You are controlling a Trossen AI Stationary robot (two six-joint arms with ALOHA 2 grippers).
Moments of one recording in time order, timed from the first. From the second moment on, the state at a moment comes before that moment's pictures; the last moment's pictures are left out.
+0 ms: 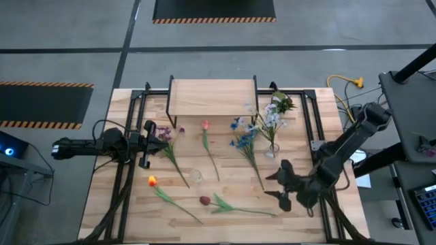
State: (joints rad) left arm -0.01 0.05 0.03 0.19 0.05 0.01; right arm 0.82 1.26 0.69 -0.28 0.68 0.87
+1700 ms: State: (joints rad) left arm -0.01 0.05 0.03 0.17 0.05 0.00; right arm 0.67 2.10 1.36 -0.40 0.53 0.81
